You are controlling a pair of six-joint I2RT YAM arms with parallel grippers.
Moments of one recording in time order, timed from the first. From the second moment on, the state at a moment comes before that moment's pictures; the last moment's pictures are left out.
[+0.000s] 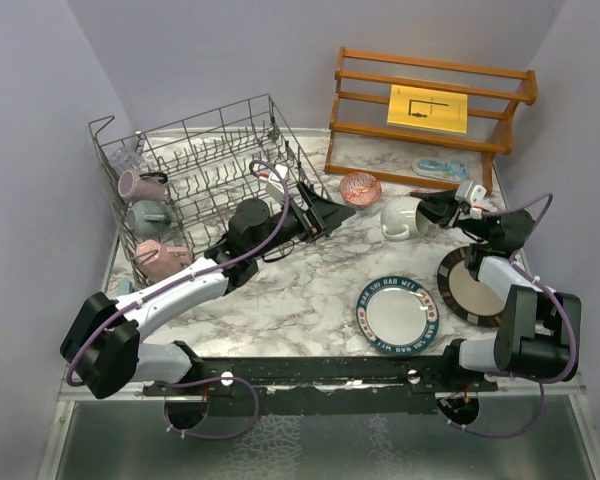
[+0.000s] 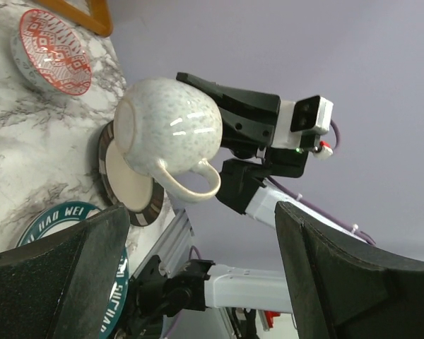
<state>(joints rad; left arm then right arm) -0.74 1.28 0.82 0.45 0.25 -1.22 -0.21 1.33 0.55 1.22 -1.29 0.00</state>
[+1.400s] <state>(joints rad) -1.00 1.65 0.94 0.81 0.05 -1.55 -0.19 1.39 0.58 1.47 -1.20 0.27</state>
